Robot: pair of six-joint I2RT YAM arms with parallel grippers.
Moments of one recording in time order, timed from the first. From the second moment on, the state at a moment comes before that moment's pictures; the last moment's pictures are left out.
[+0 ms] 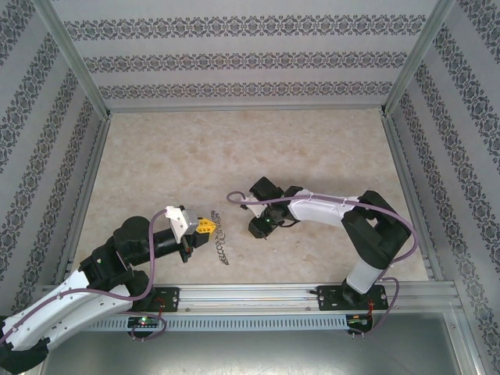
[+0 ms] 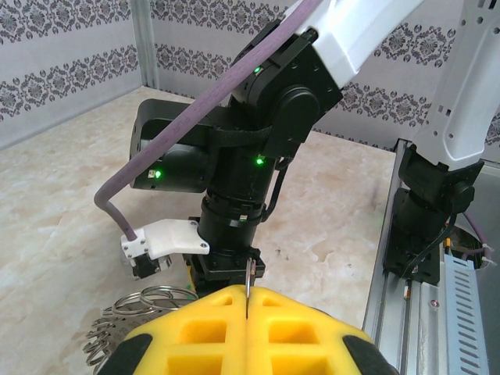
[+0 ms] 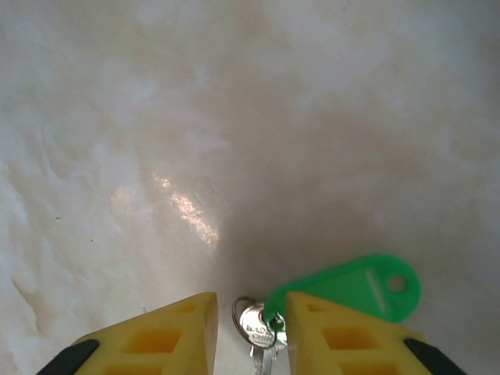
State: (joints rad) left arm -0.87 0.43 0.57 -0.35 0.20 -0.01; right arm 0.78 1.69 0.95 -0.50 -0.24 0.04
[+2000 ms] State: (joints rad) left arm -0.87 0.41 0.57 -0.35 0.20 -0.02; right arm 0.91 1.17 0.93 -0.50 -0.40 -0.10
